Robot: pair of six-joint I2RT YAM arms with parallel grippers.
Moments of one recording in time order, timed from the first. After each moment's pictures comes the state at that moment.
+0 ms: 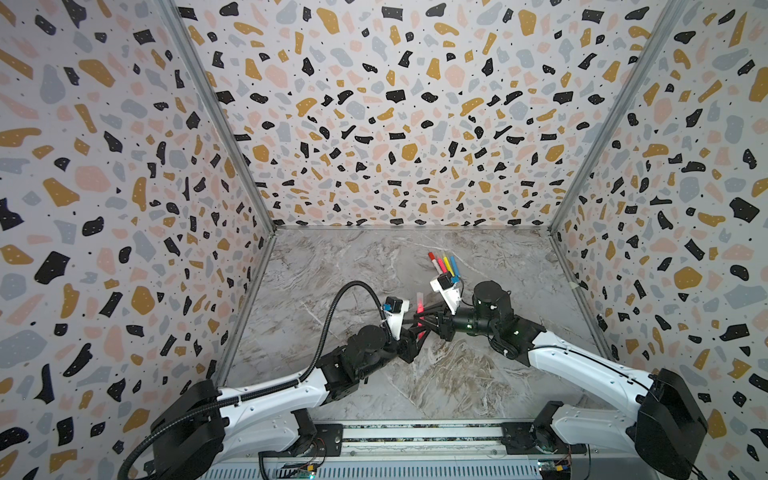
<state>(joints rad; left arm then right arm) -0.98 1.07 0.47 0.39 -0.10 -0.50 0.74 1.20 0.75 0.12 -0.52 0.32</state>
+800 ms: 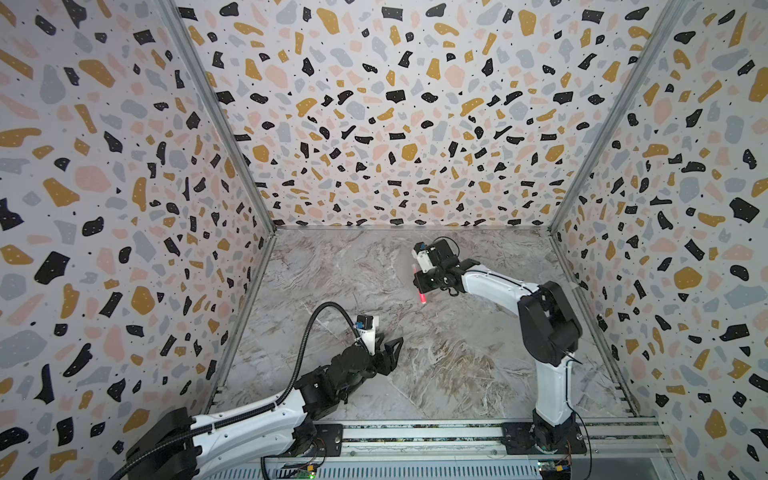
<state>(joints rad) -0.98 0.83 0.25 0.25 -0.30 -0.58 0.62 2.08 1.61 -0.41 -0.13 0.13</state>
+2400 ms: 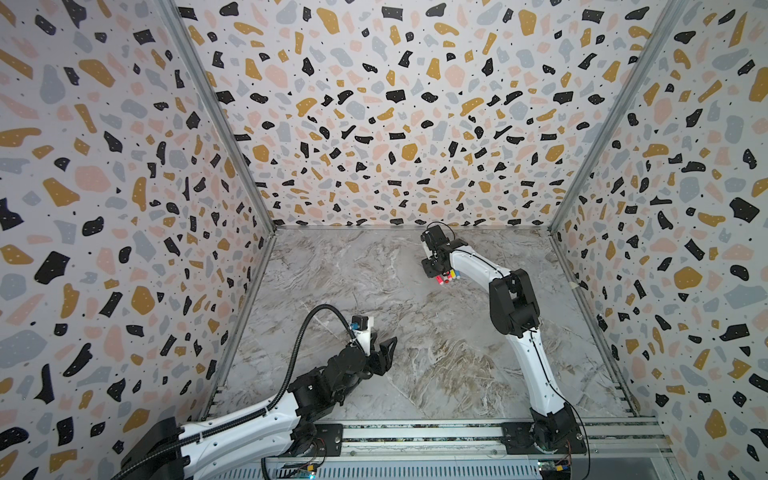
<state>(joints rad) -0.98 0.77 0.26 0.14 -0.35 -0.56 0.51 2.43 2.04 -0.69 0.15 0.01</state>
